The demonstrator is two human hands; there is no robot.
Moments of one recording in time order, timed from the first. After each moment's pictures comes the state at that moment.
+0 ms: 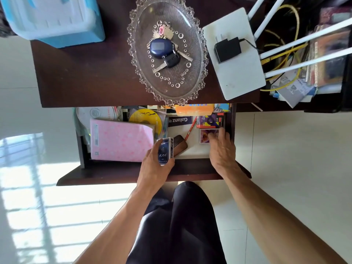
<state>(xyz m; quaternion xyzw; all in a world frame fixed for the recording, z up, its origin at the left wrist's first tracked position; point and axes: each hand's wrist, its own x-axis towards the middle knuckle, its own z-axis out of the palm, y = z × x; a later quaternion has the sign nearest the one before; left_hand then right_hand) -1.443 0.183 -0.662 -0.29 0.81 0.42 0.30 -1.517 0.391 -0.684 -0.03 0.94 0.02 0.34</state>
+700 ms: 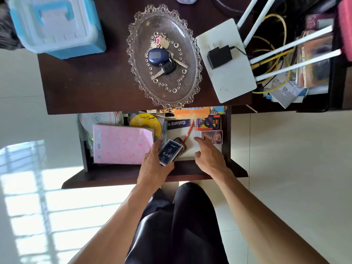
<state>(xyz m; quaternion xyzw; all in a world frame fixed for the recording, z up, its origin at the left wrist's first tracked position) -1.454 0.180 -0.644 -0.24 0.82 0.41 0.31 -1.505 0.375 -0.666 0.01 0.89 -0.17 0.41</state>
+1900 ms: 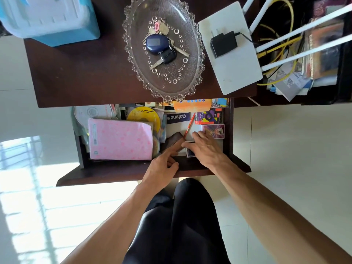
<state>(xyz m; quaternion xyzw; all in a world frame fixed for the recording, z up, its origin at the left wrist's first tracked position) -1.444 0.194 -0.654 -0.21 0.78 0.42 0.42 -1.514 0.367 -0.683 -0.27 0.87 0.01 0.42</state>
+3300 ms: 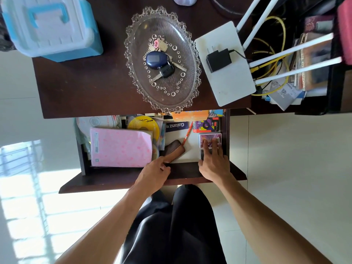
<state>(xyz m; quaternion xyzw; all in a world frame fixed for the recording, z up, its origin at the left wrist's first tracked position) -1.461 0.177 -0.647 -0.22 0.78 0.37 0.46 -1.490 0.395 -0.686 -0.01 0.88 0.01 0.47</state>
